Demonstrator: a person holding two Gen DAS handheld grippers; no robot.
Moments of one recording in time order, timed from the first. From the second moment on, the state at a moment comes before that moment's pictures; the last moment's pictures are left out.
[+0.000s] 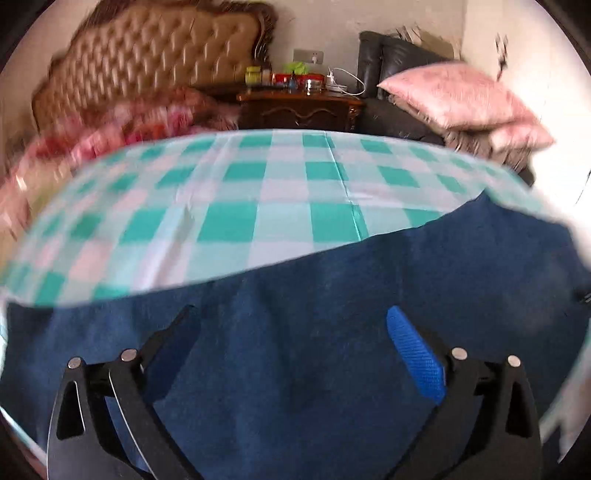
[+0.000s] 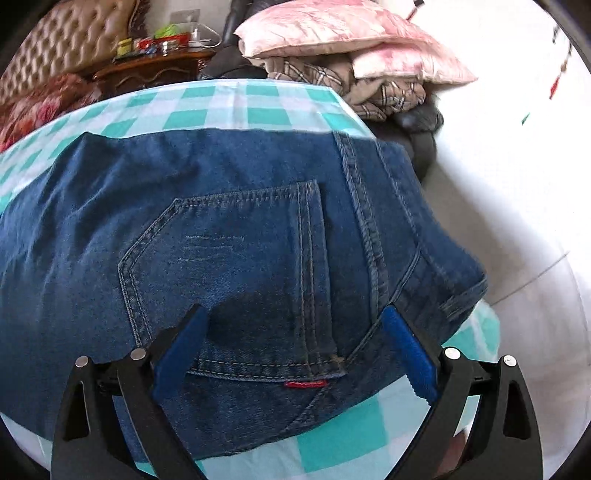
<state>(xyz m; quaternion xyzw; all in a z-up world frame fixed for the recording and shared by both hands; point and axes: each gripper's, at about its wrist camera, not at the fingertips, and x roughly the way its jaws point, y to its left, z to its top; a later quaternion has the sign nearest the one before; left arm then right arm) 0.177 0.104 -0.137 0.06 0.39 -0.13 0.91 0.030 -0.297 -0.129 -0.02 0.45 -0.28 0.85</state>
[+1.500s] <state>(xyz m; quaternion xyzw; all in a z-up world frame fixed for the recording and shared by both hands) 0.142 0.207 -0.162 -0.01 0.47 0.06 0.88 0.055 -0.278 -0.115 0.02 0.41 -0.20 0.89</state>
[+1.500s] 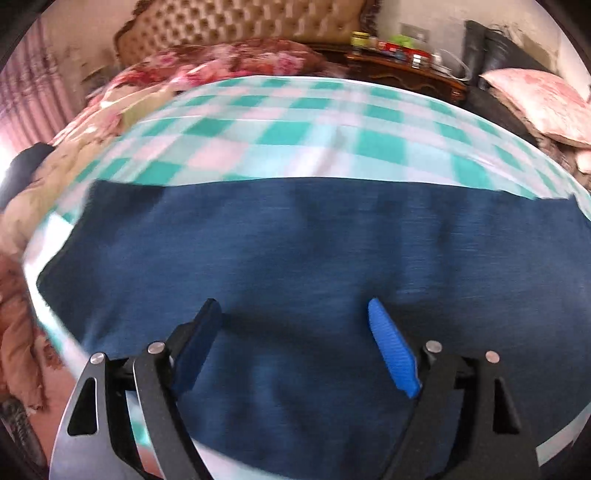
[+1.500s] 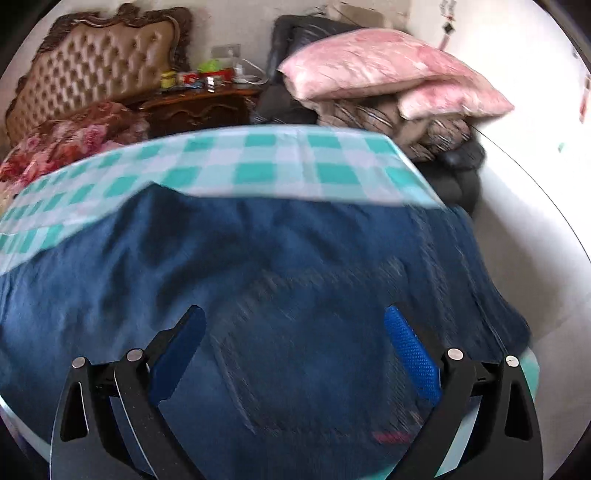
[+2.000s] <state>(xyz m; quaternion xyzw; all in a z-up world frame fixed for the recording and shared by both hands) 0.070 0.420 -0.148 -0.23 0.41 0.19 0.86 0.036 -0.301 -0.145 0.04 0.46 -0.22 0.86</state>
